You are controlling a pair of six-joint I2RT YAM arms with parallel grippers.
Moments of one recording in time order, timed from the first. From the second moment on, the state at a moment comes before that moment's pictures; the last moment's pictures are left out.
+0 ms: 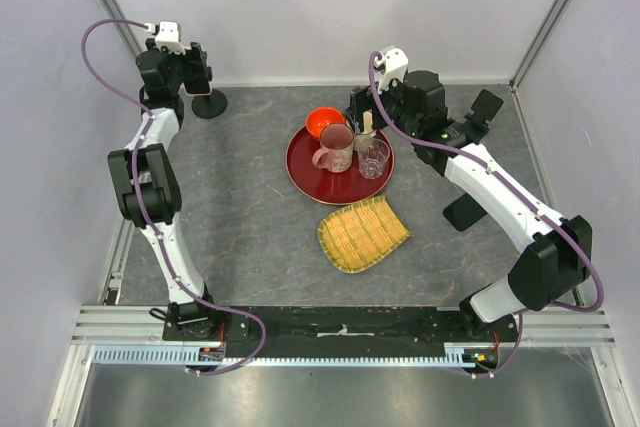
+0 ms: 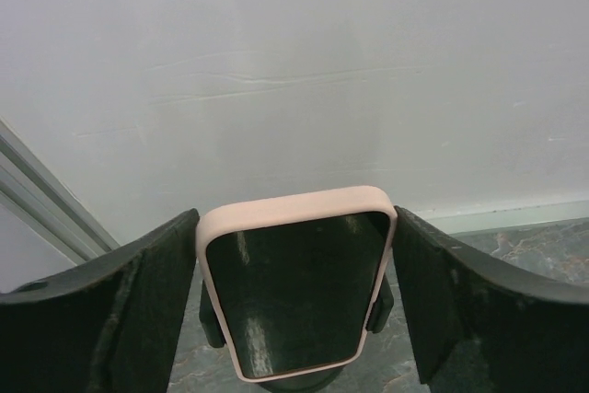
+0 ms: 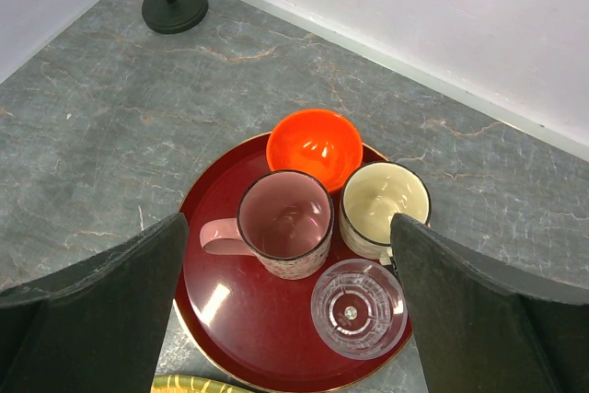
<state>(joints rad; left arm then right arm) 0.19 2.12 1.69 0.46 0.28 0.08 0.49 1.50 1.38 -0.13 -0.12 0.03</state>
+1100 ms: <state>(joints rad) -0.11 1.07 0.98 0.18 0.06 -0.51 0.42 1.45 1.39 -0.22 0.12 0.16</state>
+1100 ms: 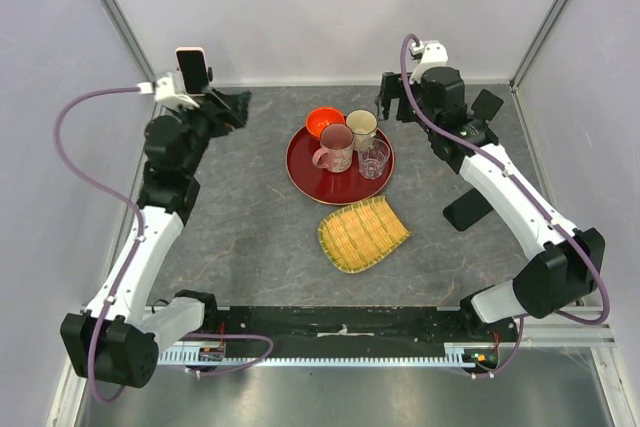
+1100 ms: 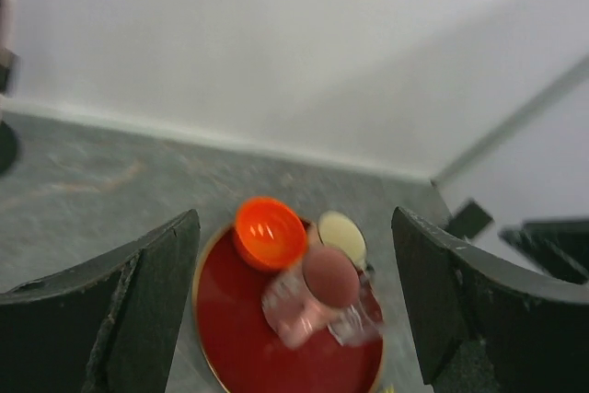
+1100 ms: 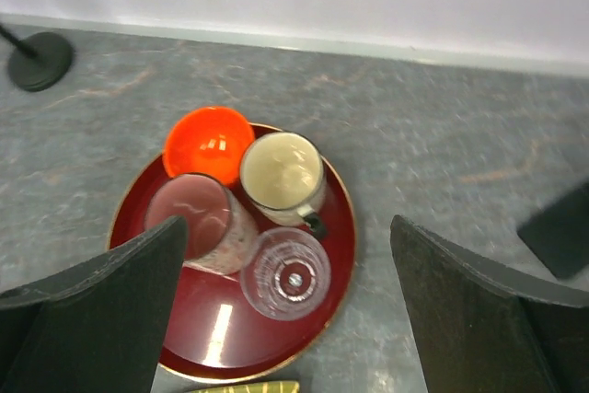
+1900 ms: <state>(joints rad) -0.40 1.13 1.00 -0.02 0.39 -0.40 -0.04 2.05 1.87 -0.42 0.59 0.60</state>
